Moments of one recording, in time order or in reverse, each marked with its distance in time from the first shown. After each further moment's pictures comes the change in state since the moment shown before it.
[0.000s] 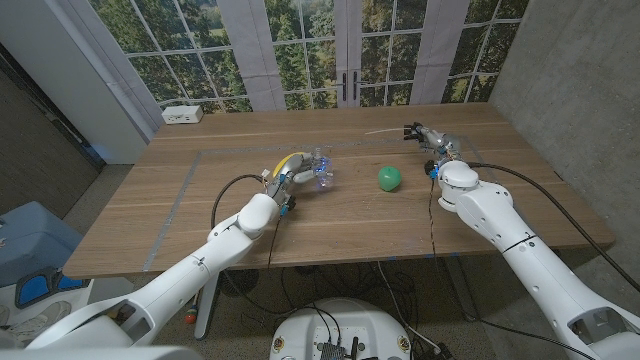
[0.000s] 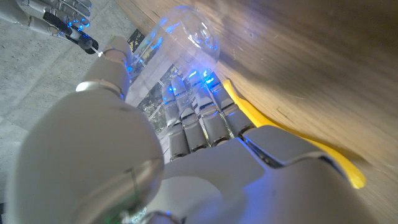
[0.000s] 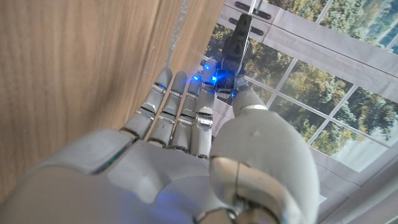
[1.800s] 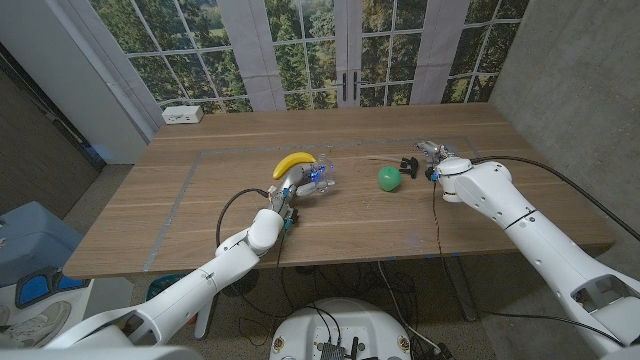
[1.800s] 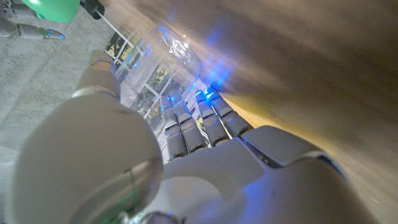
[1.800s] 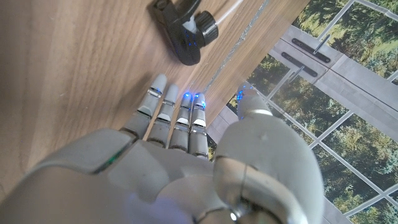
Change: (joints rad) left arm 0.029 -0.023 0.048 0.040 0.135 0.009 0.147; left_hand -0.072 -0.106 -0.263 0.138 0.006 -0.172 -0.088 -0.266 -0.026 -0.243 -0.045 -0.136 -0.120 -0.401 0.036 -0.010 -0.003 -0.175 0.064 -0.129 0.000; right arm 0.122 -0.086 -0.098 0.012 0.034 -0.337 -0.024; right_hand -0.138 -0.066 -0.097 0.018 0.018 -0.541 -0.007 -0.272 -0.054 -0.345 0.097 -0.174 -0.035 -0.217 0.080 -0.075 0.012 -0.154 0.097 0.003 -0.007
